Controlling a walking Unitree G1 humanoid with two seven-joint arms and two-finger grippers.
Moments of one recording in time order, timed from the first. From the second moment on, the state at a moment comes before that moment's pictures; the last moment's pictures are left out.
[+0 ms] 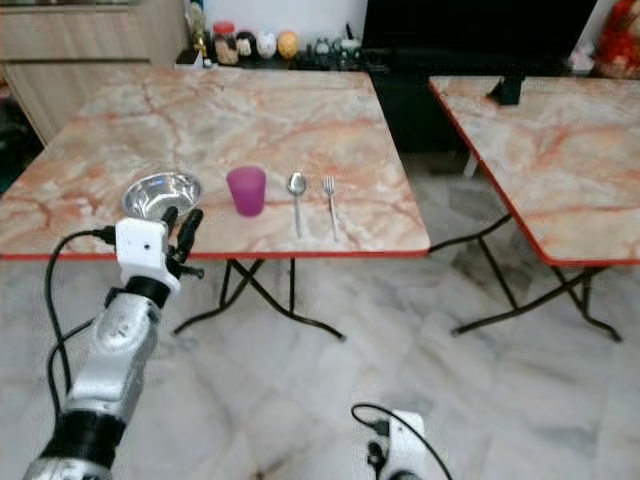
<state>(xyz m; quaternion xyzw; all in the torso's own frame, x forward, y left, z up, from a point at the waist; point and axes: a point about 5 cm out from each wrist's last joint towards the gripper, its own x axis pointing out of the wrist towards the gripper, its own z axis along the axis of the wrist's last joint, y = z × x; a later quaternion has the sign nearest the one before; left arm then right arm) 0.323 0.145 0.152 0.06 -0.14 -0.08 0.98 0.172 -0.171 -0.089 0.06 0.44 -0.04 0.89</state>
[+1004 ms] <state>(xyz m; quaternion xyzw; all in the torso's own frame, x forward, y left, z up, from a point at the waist) 0.322 0.161 0.149 0.04 -0.13 -0.05 0.99 0.175 -0.160 -0.089 0.07 0.44 -0.02 0.90</state>
